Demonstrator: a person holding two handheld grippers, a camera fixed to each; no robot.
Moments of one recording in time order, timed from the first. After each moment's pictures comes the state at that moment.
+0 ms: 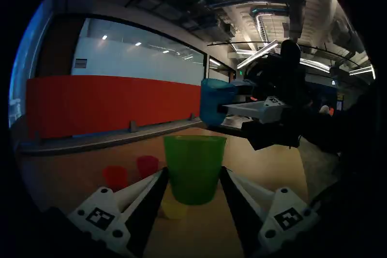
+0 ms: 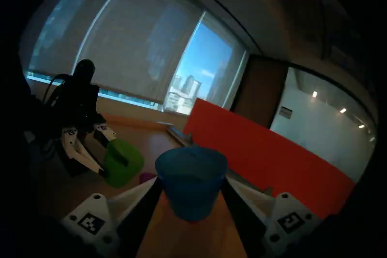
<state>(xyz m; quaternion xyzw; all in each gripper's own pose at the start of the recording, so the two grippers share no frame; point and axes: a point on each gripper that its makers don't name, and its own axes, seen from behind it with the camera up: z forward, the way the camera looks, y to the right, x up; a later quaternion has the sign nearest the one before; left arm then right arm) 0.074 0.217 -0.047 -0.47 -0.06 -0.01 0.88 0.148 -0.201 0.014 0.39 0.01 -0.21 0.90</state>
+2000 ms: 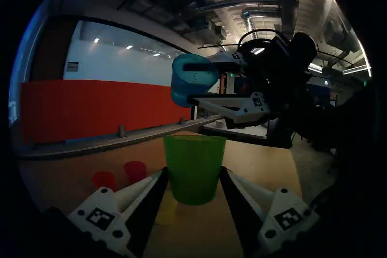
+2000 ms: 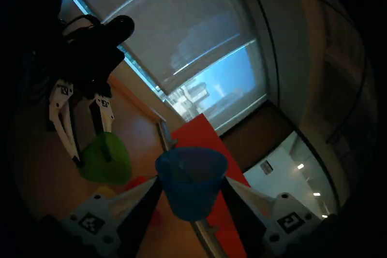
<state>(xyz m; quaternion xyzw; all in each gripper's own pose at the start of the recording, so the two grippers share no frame) 0.086 0.240 -0.062 -0.50 -0.04 -0.01 0.87 0.192 -0.235 0.027 0.35 0.13 -0.45 0.81</state>
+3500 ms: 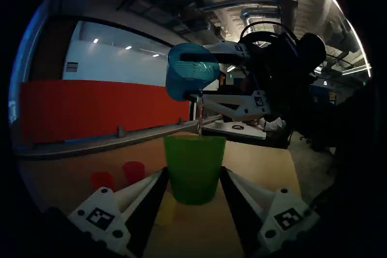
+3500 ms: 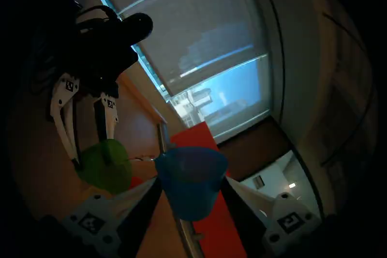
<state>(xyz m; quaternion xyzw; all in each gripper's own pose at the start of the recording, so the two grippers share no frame) 0.086 0.242 -0.065 -0.50 -0.04 -0.02 0.87 0.203 -0.256 0.016 0.35 0.17 -0.50 0.77</state>
